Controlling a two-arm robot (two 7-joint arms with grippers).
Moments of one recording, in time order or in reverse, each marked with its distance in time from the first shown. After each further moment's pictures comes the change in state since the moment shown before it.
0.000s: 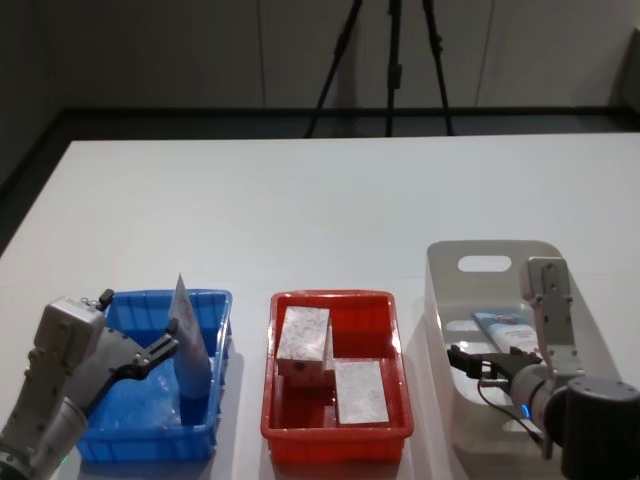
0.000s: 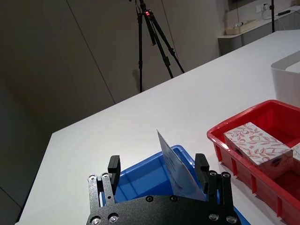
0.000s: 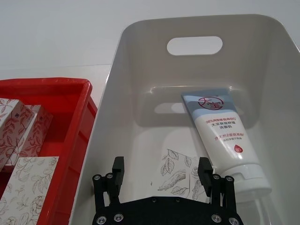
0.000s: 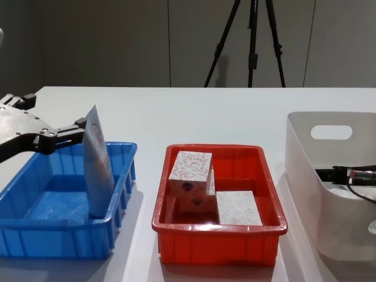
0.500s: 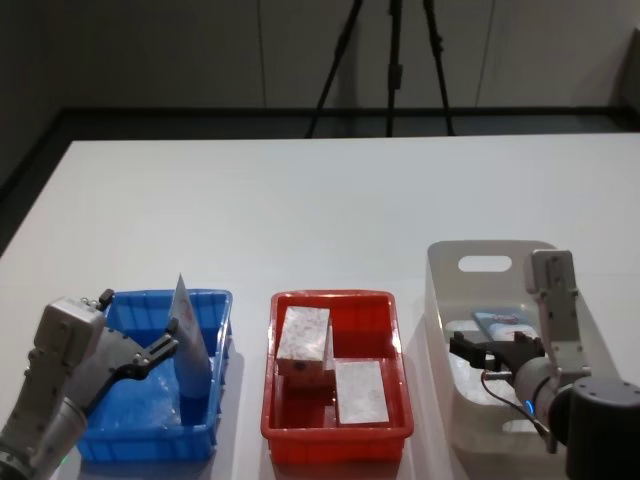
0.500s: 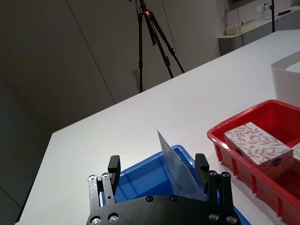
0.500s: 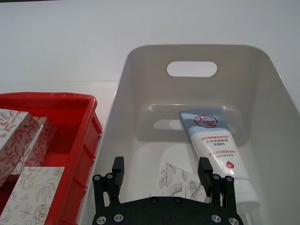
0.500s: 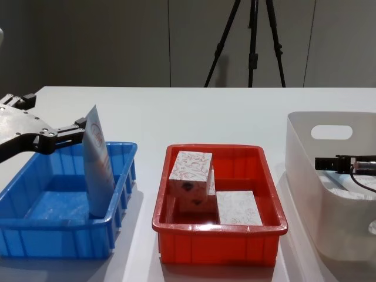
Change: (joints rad) left arm 0.000 0.000 0.000 0.000 0.000 0.000 0.000; right arm -0.026 0.003 -0.008 -0.051 -0.025 -0.044 0.006
